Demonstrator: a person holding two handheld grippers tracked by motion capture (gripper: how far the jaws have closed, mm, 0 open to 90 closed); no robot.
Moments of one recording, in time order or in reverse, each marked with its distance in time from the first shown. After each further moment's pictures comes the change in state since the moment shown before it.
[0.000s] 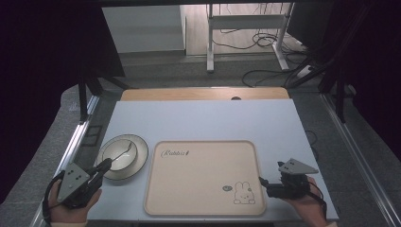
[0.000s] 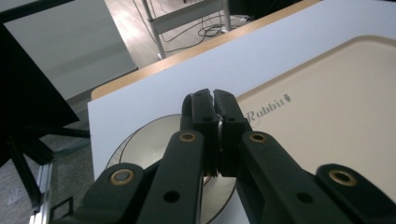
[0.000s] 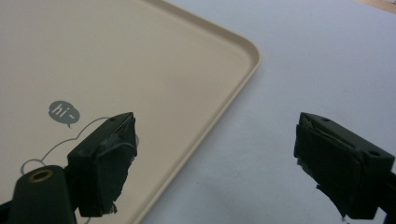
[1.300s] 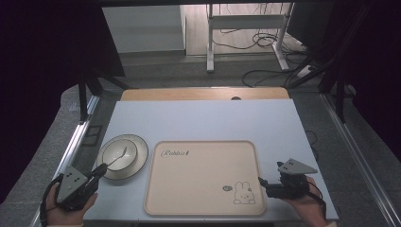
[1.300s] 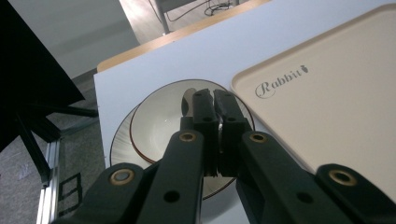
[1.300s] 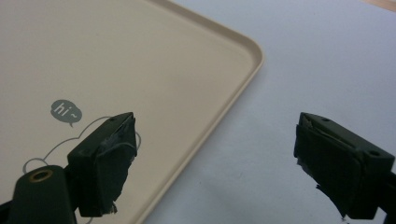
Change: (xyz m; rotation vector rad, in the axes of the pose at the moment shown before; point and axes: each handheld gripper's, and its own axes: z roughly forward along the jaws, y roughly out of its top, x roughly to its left) left arm 0.010 -0.024 0.000 0.083 0.025 -0.007; right arm 0.001 0.000 0.001 0.005 0.004 -0.004
